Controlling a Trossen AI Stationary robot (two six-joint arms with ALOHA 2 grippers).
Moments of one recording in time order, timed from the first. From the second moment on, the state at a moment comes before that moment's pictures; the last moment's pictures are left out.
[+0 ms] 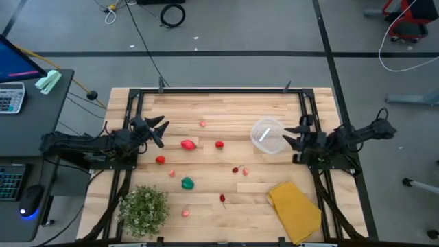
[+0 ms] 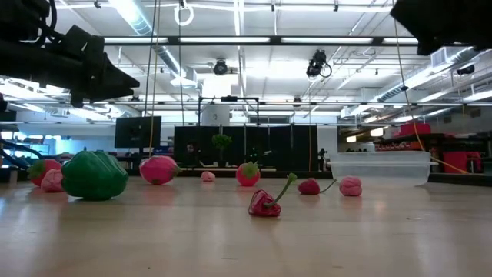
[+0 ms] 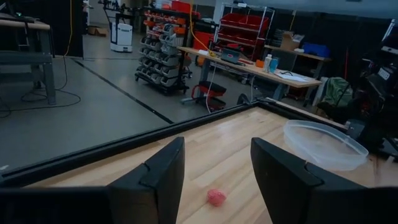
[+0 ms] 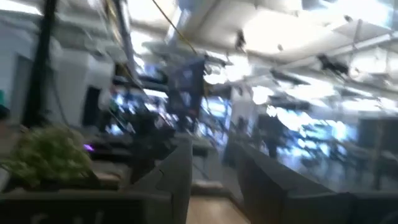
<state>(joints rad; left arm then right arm) -0.02 0.24 0.02 0.22 -0.77 -0.22 0.32 0.21 0.04 0.59 0.48 -0.36</state>
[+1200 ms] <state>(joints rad) -0.02 0.24 0.02 0.23 -0.77 -0.22 0.09 1.22 1.10 -0.15 0.59 0.03</state>
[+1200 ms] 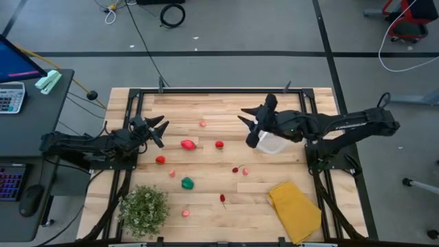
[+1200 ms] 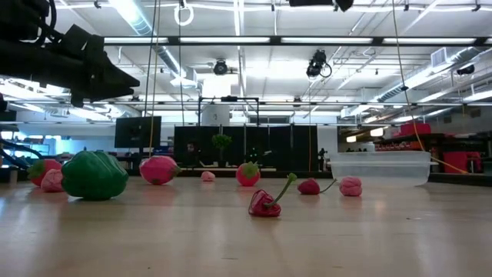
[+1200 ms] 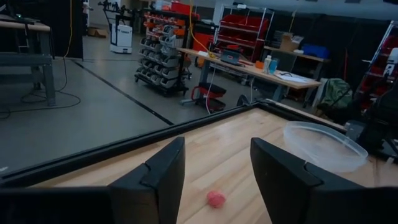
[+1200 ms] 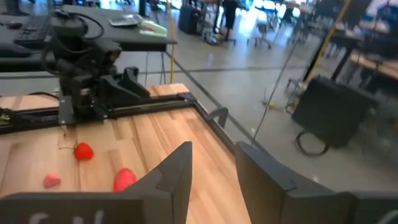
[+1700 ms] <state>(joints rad) -0.02 0.24 0.02 0.23 -0.77 -0.22 -0.03 1.30 1.10 -0.27 0.60 0.24</state>
